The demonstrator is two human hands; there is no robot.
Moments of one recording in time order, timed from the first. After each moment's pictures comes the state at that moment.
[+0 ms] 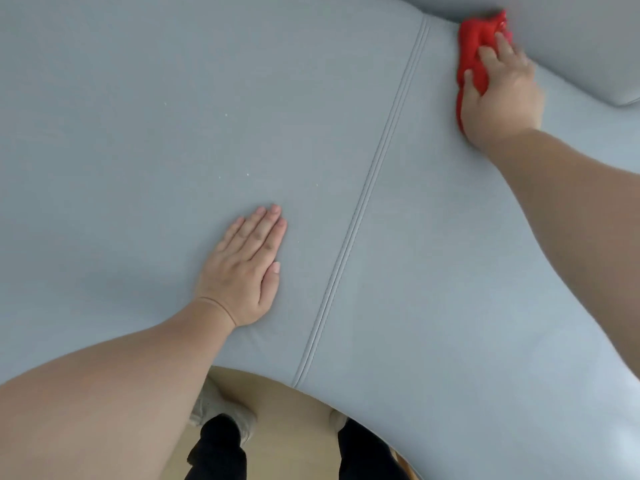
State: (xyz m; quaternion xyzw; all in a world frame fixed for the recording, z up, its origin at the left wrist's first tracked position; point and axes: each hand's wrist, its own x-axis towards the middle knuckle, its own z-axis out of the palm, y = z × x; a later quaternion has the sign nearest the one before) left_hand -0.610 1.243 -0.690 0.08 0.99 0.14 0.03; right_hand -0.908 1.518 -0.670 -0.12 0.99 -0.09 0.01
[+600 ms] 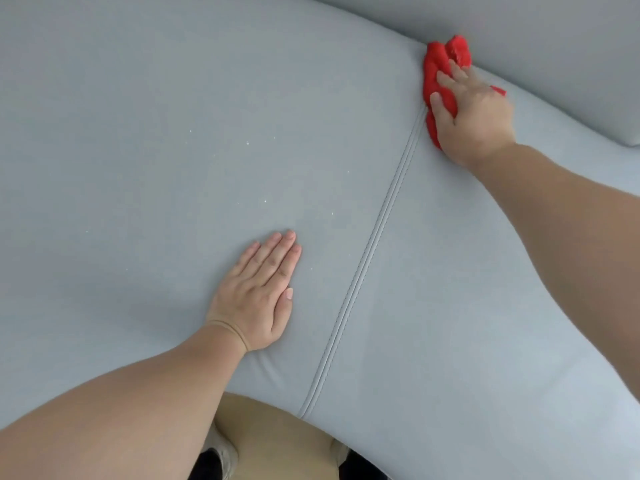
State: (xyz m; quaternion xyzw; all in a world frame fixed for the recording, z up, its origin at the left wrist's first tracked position) left_hand -0.610 1.243 -0.690 0.08 0.99 0.13 0.03; right_hand -0.916 1.470 -0.664 -0.22 0.96 -0.14 0.04
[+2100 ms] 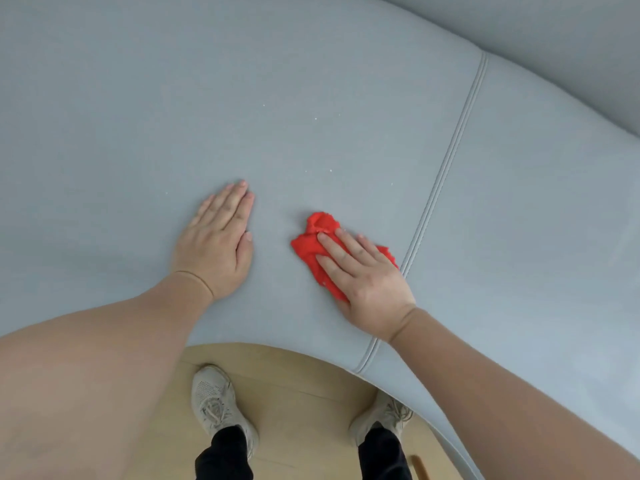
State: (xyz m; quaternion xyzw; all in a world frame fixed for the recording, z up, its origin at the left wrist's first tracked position) left_hand -0.575 1.127 -0.680 -0.02 0.99 0.10 0.05; right_hand -0.626 1.387 -0.685 -0.50 0.86 -0.11 0.01
